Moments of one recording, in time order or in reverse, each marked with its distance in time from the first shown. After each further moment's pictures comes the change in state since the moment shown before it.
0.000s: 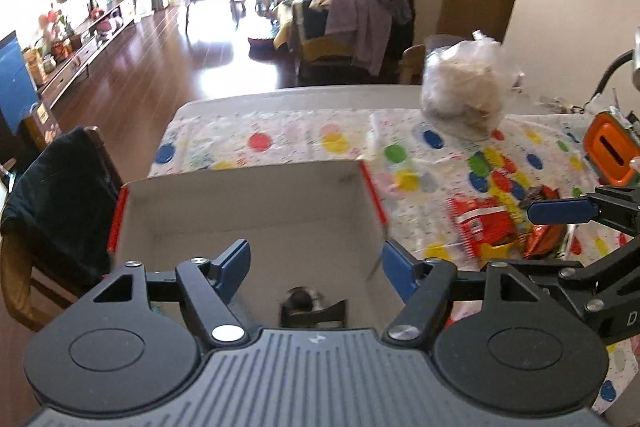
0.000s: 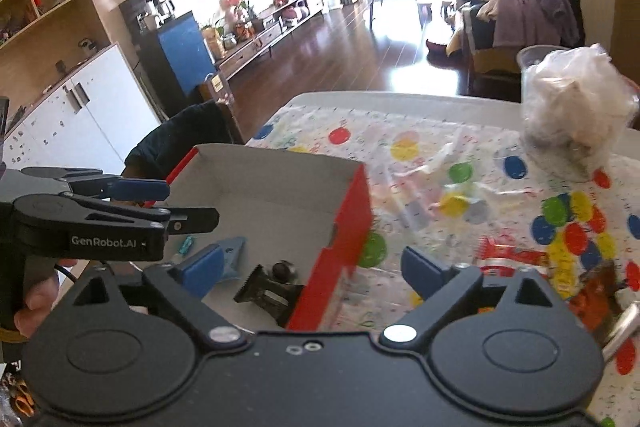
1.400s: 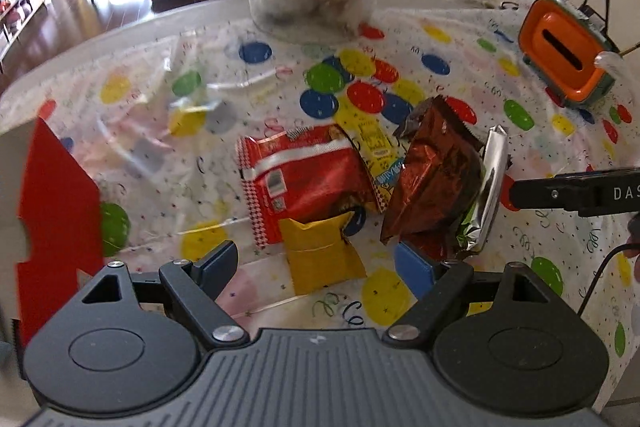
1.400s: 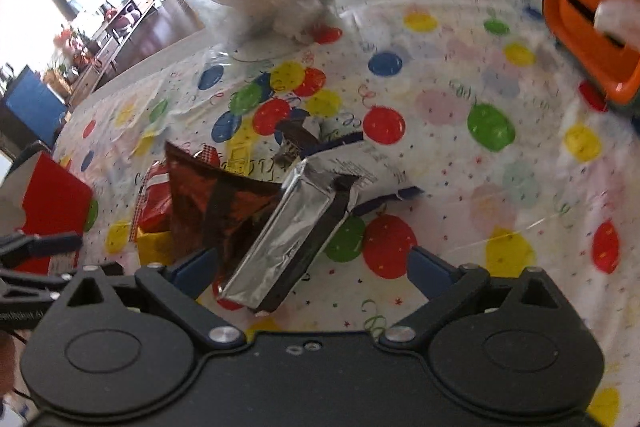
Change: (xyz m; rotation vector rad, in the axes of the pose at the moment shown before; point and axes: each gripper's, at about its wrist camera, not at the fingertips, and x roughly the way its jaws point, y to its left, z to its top) left arm 0.149 -0.220 -0.025 0.137 0.221 -0.157; right arm -0.032 -0.285 -0.110 0.428 0.114 -0.256
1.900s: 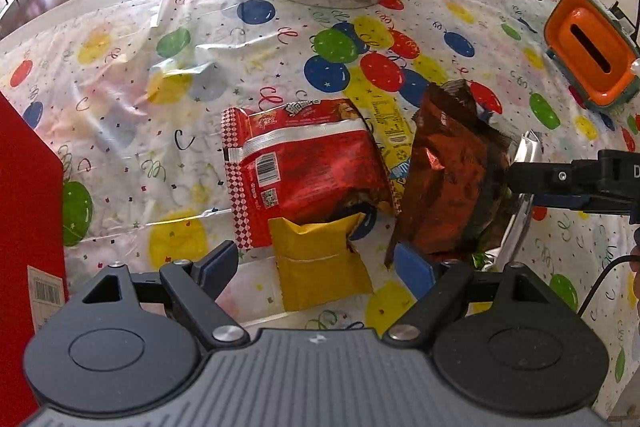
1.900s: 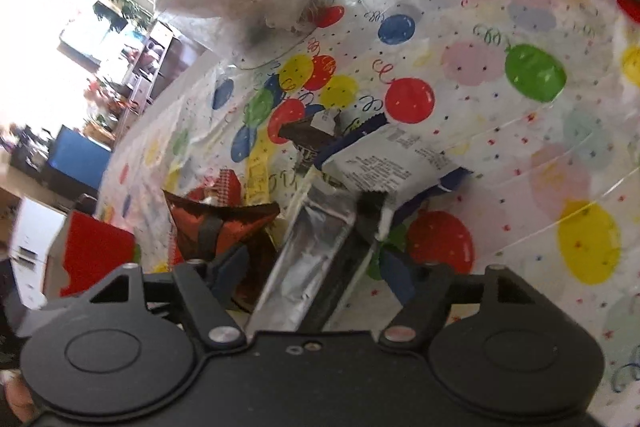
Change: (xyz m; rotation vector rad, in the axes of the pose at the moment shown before) left arm 0.047 0.007 0.009 -0.068 0.081 -0.012; right arm 0.036 -0.029 0.008 0.210 0.029 0.223
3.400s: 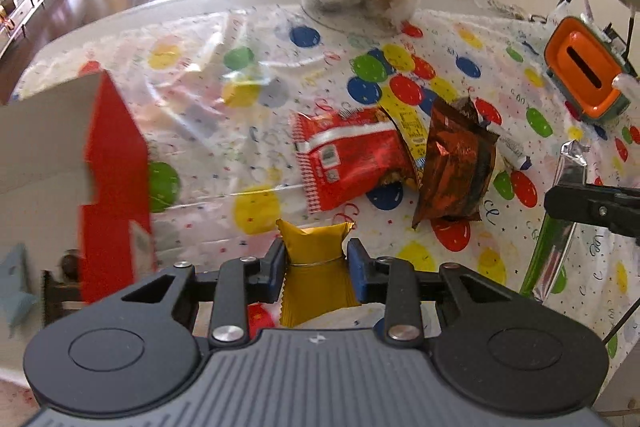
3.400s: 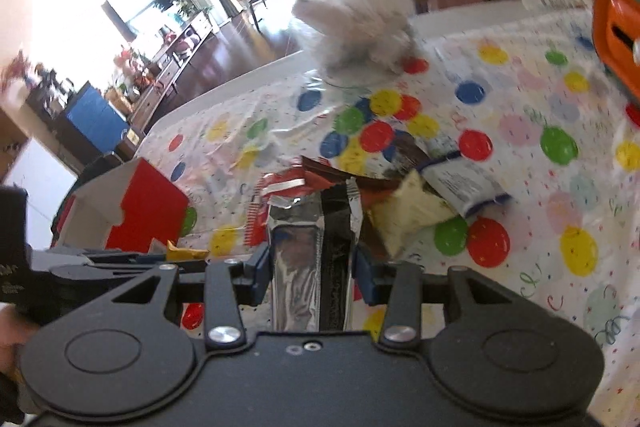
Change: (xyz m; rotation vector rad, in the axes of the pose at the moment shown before) left arm -0.082 0.030 -0.028 -0.028 -0.062 0.053; right arm -0.063 0.107 -0.051 -0.283 -0.094 -0.058
